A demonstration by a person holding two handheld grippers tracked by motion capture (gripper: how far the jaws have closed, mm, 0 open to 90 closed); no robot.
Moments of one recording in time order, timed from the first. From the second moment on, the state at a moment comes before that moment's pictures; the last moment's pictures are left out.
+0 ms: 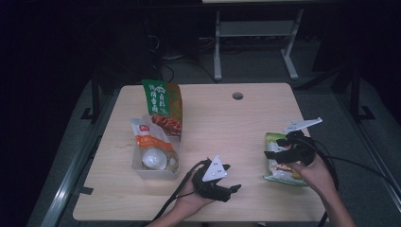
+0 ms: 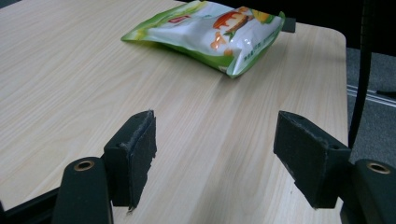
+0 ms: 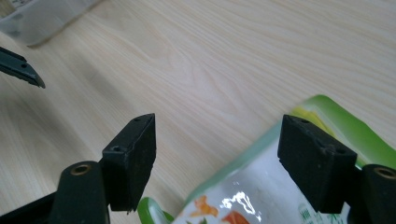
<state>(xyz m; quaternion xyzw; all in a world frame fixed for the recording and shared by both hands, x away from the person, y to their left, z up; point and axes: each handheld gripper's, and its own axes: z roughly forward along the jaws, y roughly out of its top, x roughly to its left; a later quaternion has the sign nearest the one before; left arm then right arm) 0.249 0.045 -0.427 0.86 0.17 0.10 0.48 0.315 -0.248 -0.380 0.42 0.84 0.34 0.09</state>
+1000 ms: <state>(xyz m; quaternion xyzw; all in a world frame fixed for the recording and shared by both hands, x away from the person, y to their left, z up) 0.283 -0.074 -0.438 0.87 0.15 0.04 0.46 0.299 -0.344 -0.427 0.54 0.78 0.30 0.09</state>
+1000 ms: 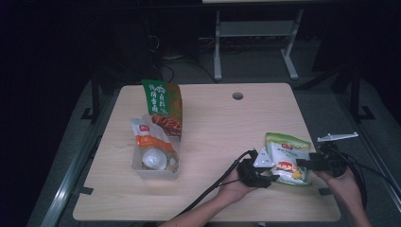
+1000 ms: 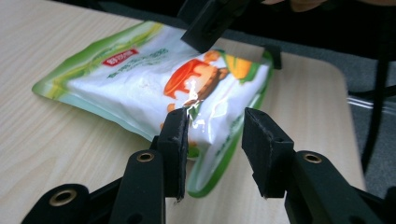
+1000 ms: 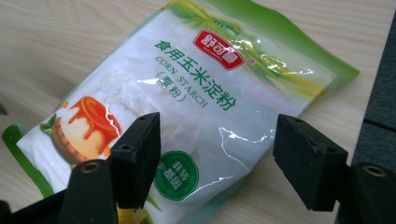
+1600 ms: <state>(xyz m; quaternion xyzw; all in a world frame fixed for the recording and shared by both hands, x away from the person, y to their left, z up) 0.281 -0.080 -0.445 0.88 0.15 0.06 0.44 0.302 -0.358 -0.448 0.58 0.74 0.32 0.04</state>
